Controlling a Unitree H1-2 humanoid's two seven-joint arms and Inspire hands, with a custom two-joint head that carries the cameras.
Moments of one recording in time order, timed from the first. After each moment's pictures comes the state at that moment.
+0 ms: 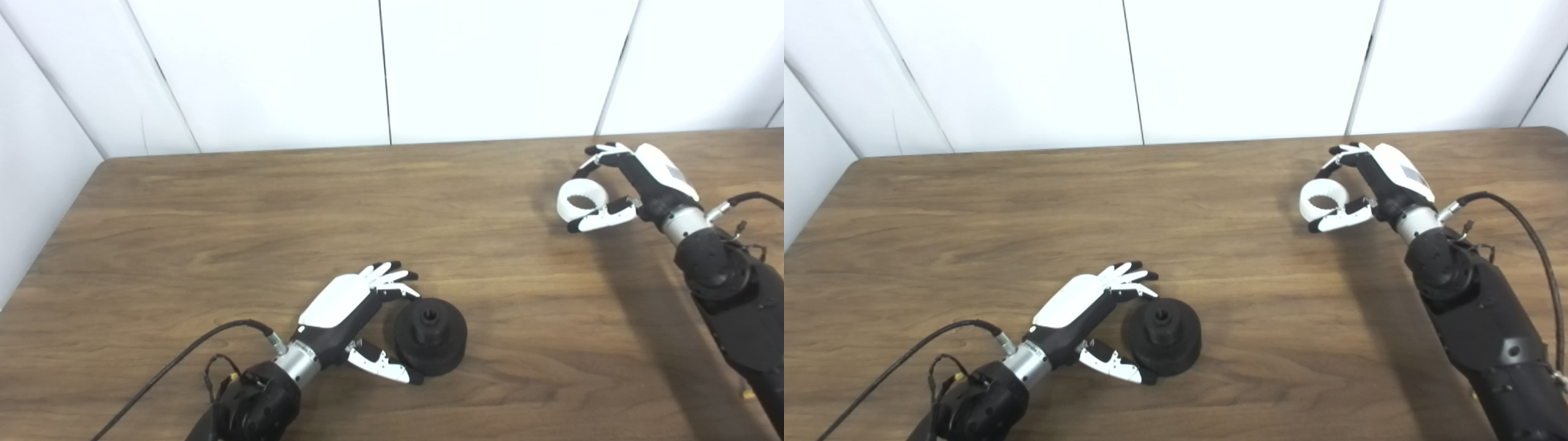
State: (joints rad) left arm -0.10 0.30 -0.40 -0.13 0.62 -0.05 -0.23; right arm -0.45 -0.50 0.15 0.19 -0.45 0.08 0.12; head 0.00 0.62
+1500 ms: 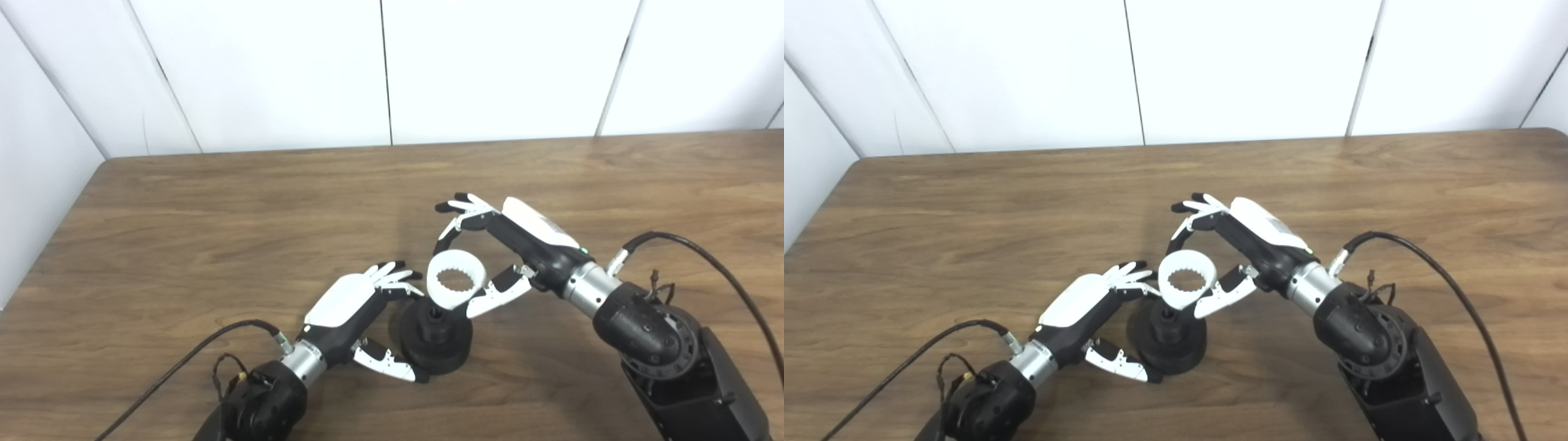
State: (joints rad) left arm -0.10 0.28 -0.41 -0.11 0.63 -0.05 -0.22; right arm -0.29 -0.33 0.33 -0.42 -0.45 0.32 0.46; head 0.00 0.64
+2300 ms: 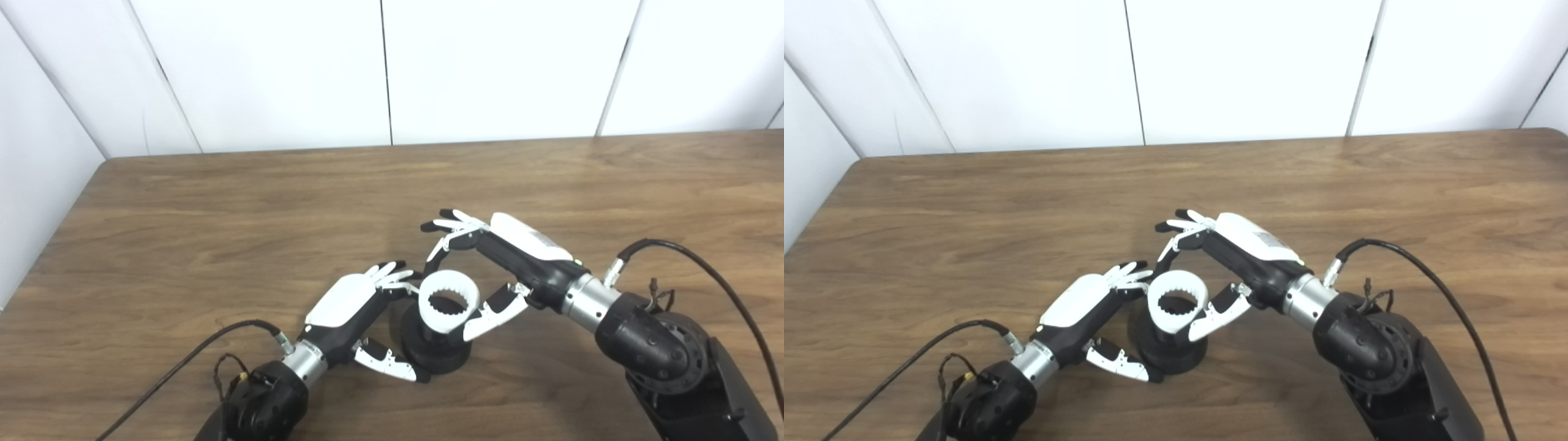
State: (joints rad) left arm -0.10 0.28 -0.41 -0.11 0.63 -0.05 -0.22; right arm -0.28 -0.34 0.35 -0.48 -0.48 0.32 0.54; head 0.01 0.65
